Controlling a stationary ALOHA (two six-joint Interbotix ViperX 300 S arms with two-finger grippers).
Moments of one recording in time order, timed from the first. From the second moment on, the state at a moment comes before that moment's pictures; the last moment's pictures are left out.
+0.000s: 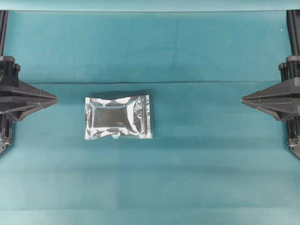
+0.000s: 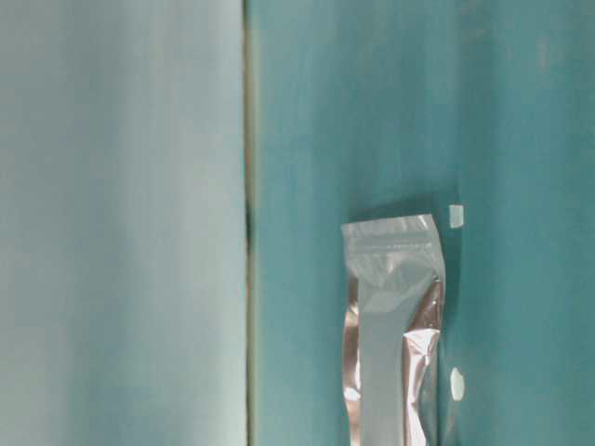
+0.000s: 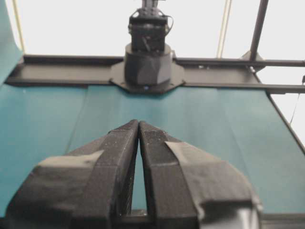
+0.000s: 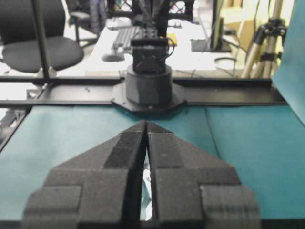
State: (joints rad) left arm 0.00 -0.96 1.17 0.00 -0.30 0.00; right arm 0.00 -0.96 1.17 0.00 -0.29 0.01
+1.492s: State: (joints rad) left arm -0.03 -0.85 1.11 0.02 -0.29 -0.01; right arm -0.11 -0.11 0.82 0.43 -0.22 0.73
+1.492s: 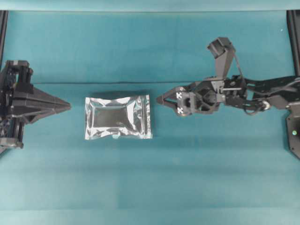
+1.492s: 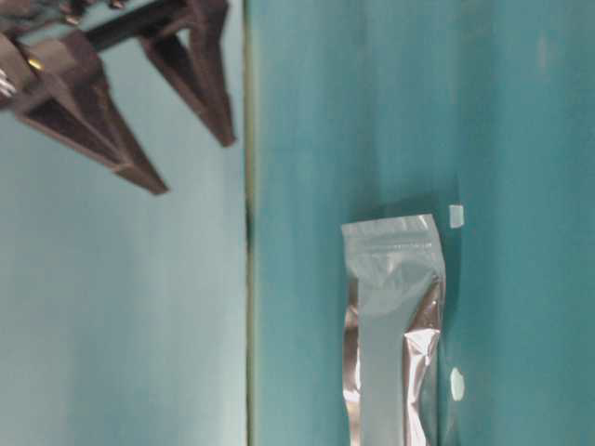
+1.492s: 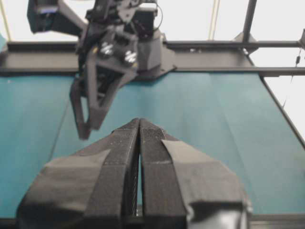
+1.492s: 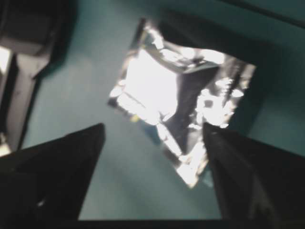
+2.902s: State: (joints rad) left arm -0.03 -0.82 1.11 0.02 -0.23 -0.02; right arm -0.05 0.36 0.61 0.40 -0.42 1.04
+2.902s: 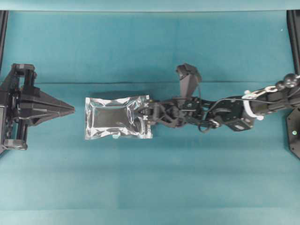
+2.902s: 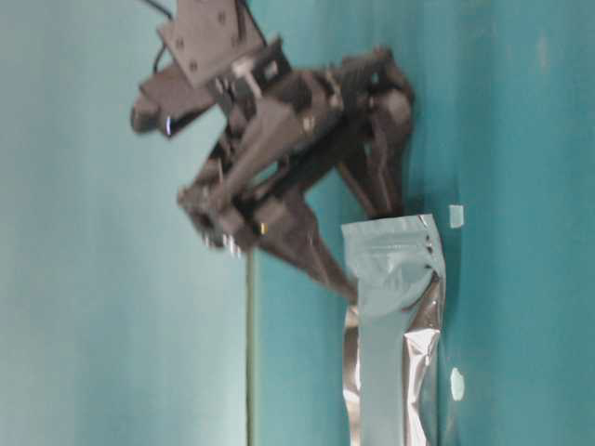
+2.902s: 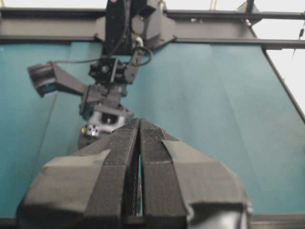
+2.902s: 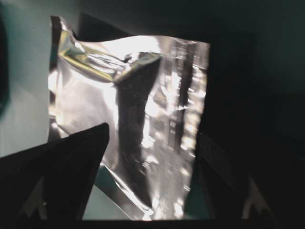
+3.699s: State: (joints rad) left arm -0.02 -0.82 1.11 0.02 -0.23 -0.02; right arm -0.10 0.24 0.54 0.39 -0.11 0.77
